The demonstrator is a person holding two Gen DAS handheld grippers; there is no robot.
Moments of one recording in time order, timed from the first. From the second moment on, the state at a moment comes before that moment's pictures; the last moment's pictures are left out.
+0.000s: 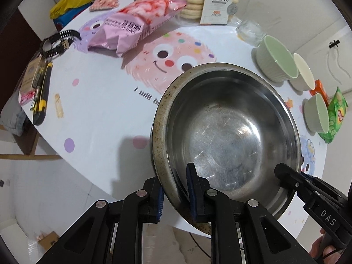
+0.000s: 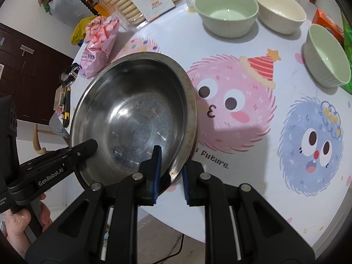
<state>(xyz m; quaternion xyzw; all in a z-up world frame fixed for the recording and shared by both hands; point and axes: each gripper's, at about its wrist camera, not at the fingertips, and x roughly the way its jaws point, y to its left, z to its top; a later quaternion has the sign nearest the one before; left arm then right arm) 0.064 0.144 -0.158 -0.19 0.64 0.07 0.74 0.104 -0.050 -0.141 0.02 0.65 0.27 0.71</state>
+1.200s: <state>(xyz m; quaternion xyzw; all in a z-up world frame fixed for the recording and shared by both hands) 0.070 0.137 -0.164 -0.16 0.65 0.05 0.74 0.103 -0.038 -0.153 0.00 0.69 0.26 0.68</state>
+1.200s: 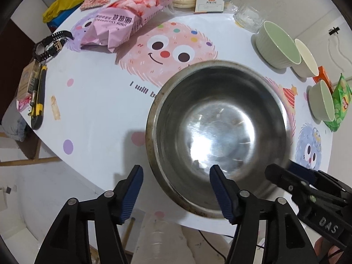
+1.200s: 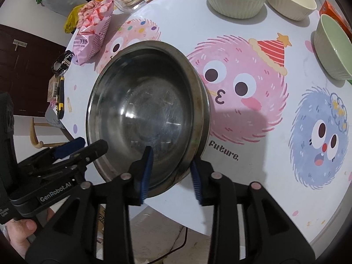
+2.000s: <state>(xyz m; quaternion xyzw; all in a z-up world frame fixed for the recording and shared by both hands) 0.106 0.108 -0.128 -0.13 0.61 0.02 0.78 0.132 -0.118 -0.112 0.09 0.63 0.20 0.74</state>
